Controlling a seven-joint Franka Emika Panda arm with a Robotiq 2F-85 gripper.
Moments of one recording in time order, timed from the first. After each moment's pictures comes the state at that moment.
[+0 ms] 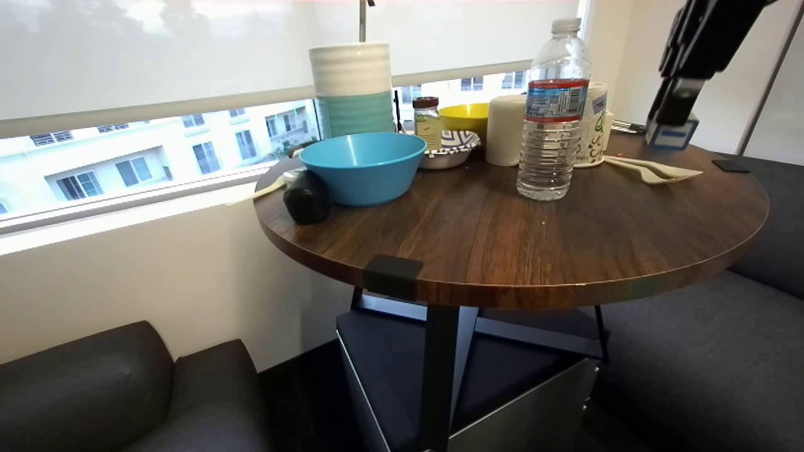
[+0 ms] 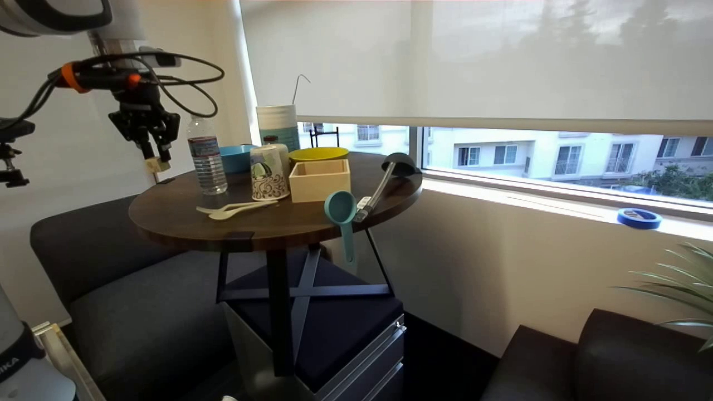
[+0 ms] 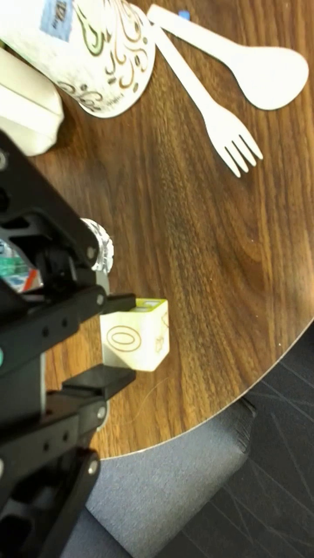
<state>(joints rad) 0.22 -0.77 0.01 -2.61 0.09 1.95 -0.30</state>
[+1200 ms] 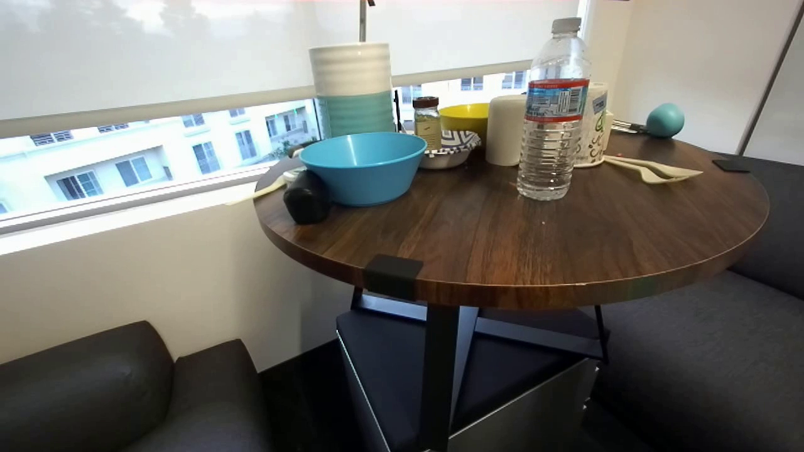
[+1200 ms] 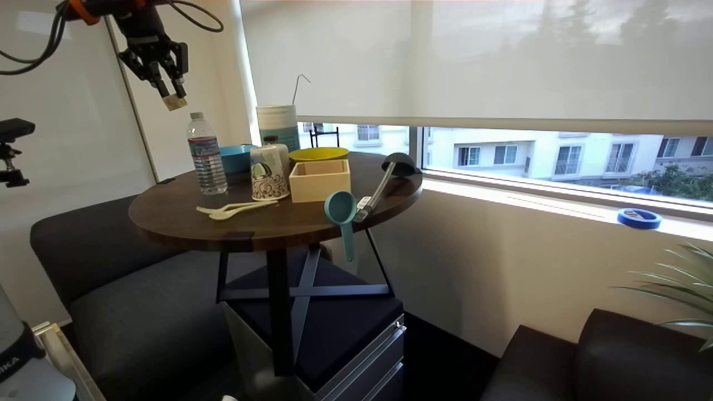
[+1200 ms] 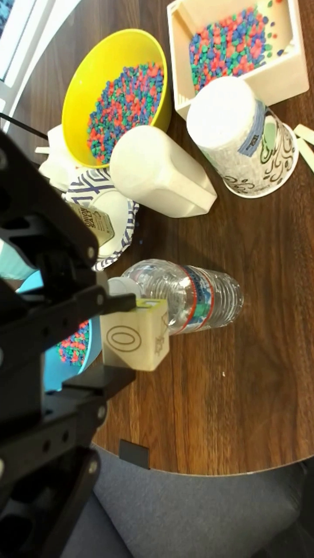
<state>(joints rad) 0.21 -0.66 0.05 -2.27 0.01 1.88 -0.30</state>
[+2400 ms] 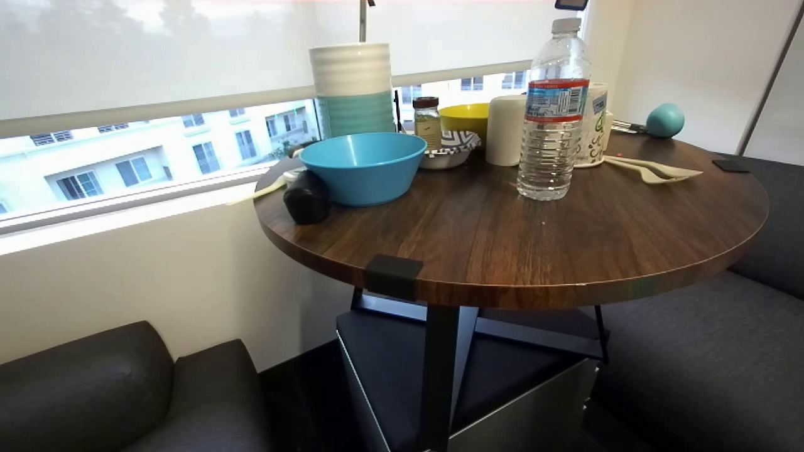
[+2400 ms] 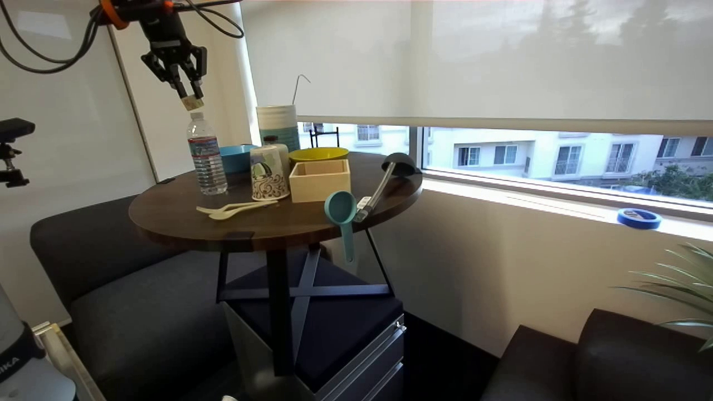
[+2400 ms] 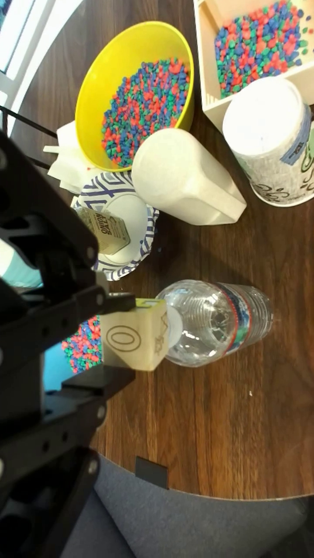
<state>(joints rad) 0.21 -0.53 0.03 -2.18 0.01 1.91 -0.33</state>
